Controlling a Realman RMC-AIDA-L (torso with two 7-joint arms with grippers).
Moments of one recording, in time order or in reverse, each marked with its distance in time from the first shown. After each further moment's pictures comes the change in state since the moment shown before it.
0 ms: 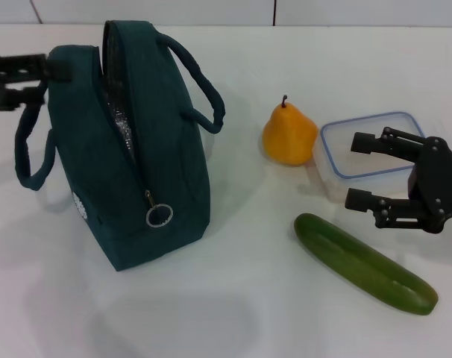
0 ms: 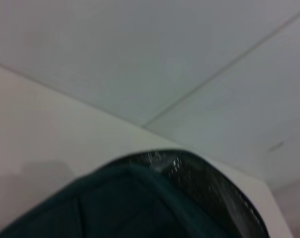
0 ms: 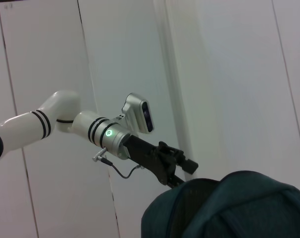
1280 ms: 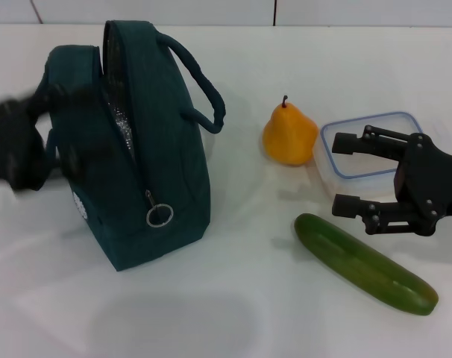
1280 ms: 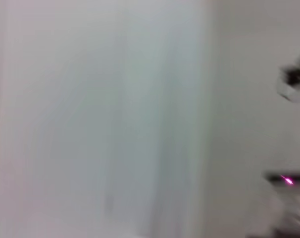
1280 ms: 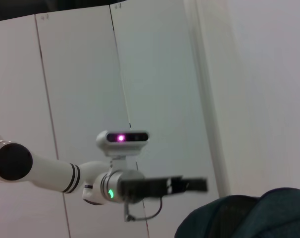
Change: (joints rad) left arm 0.049 0.016 0.013 -0.635 -0.418 0.210 1.418; right arm 0.042 0.009 -0.021 -0.007 0.001 -0.053 0.021
